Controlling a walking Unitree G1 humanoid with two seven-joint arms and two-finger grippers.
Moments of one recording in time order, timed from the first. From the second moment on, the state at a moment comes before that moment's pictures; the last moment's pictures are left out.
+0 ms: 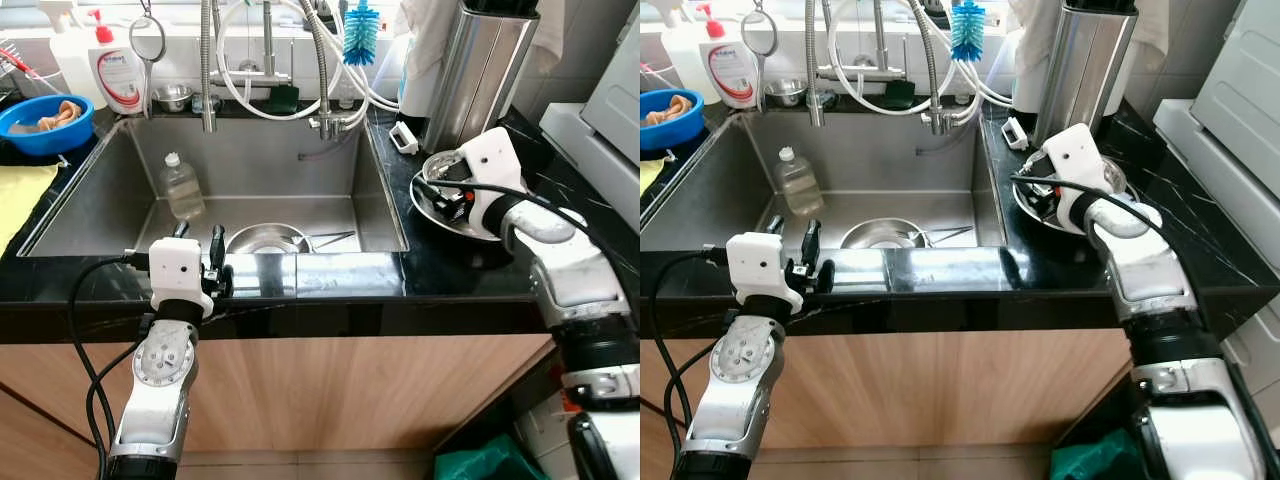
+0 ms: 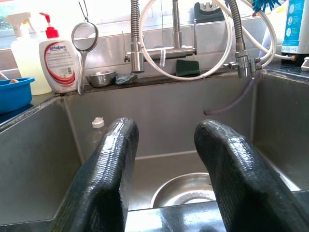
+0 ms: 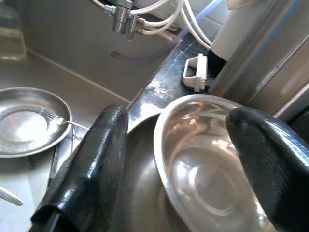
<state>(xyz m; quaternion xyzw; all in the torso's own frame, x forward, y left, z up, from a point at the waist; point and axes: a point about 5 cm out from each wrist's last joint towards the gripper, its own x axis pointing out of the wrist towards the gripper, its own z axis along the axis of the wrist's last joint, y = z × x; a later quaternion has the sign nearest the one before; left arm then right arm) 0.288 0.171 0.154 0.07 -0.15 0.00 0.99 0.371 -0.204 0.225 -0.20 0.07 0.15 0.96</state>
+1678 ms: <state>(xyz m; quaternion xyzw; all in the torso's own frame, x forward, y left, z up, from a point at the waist) 0.289 0.169 0.154 0.06 -0.15 -0.01 0.99 0.381 -0.226 0.210 -0.22 0.14 0.12 0.96</state>
